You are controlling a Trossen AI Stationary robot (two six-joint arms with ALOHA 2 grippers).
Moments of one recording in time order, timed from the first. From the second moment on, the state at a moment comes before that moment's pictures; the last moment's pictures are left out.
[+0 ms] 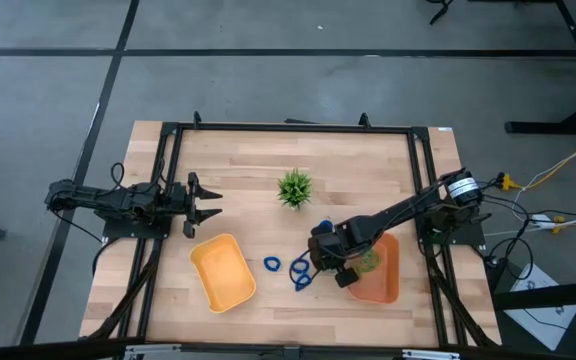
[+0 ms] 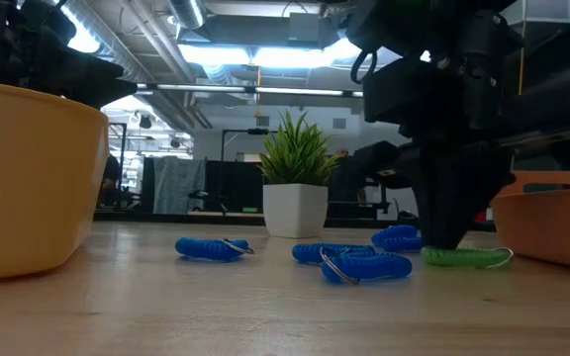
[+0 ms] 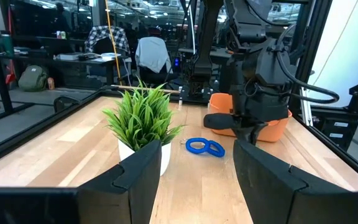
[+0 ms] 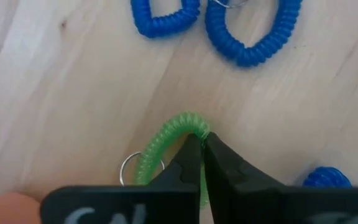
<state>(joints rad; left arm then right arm) -0.11 0.04 0.01 0.05 -0.21 -0.08 0.29 1.81 1.05 -0.43 -0.11 -0.16</state>
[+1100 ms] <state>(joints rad) -0.11 0.04 0.01 0.05 -0.21 -0.08 0.44 1.43 0.95 -0.40 0.26 -0.10</state>
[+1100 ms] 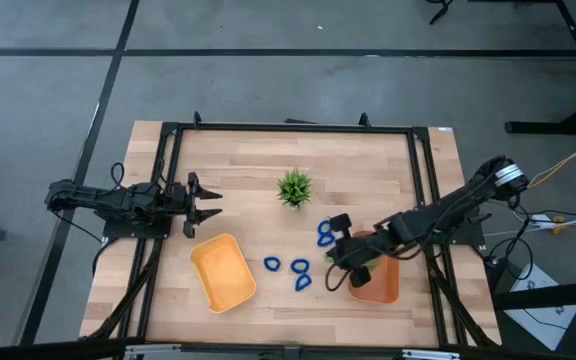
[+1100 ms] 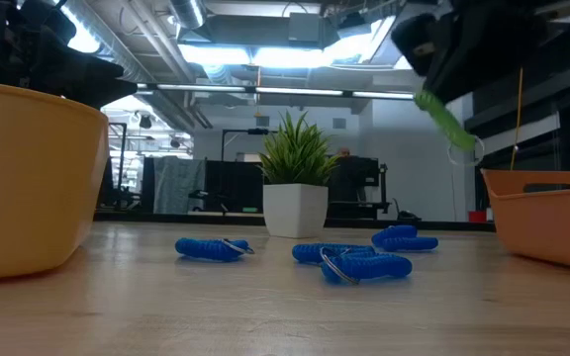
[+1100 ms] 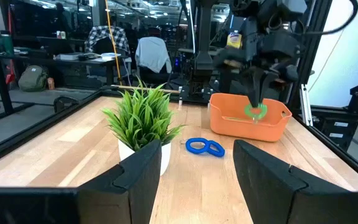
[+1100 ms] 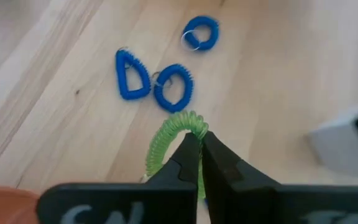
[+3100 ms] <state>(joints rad) -0.11 0.04 0.01 0.05 -0.21 -0.08 0.84 1.27 0.84 -0.81 0.64 0.88</state>
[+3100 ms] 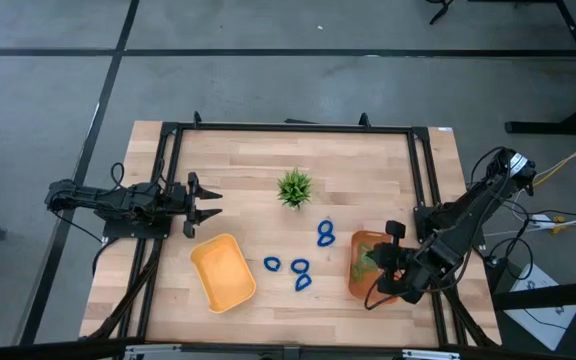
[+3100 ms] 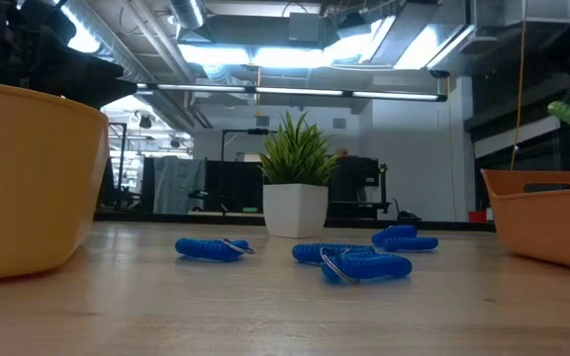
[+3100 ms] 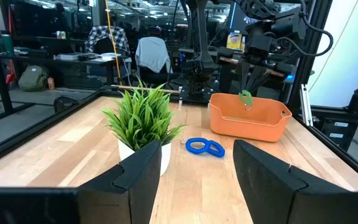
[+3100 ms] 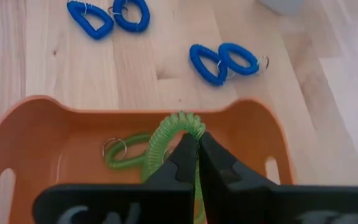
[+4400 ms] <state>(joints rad) -0.11 0.04 0.01 0.05 -0.21 -0.08 0.95 1.31 0.84 -0.91 0.64 1.15</state>
